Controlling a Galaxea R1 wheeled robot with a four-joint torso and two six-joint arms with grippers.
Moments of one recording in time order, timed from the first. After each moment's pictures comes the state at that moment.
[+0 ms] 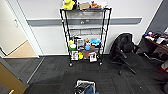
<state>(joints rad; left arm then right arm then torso) 1.48 2.96 -2.63 0.13 -0.15 -0.14 -1.51 2.93 -2.53 -0.06 0.05 0.10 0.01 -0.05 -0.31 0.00</state>
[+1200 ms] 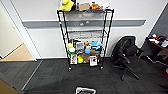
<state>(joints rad) 1.47 2.96 -2.63 0.13 -0.15 -0.14 -1.50 2.94 -2.53 -0.06 0.05 0.10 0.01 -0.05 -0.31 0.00</state>
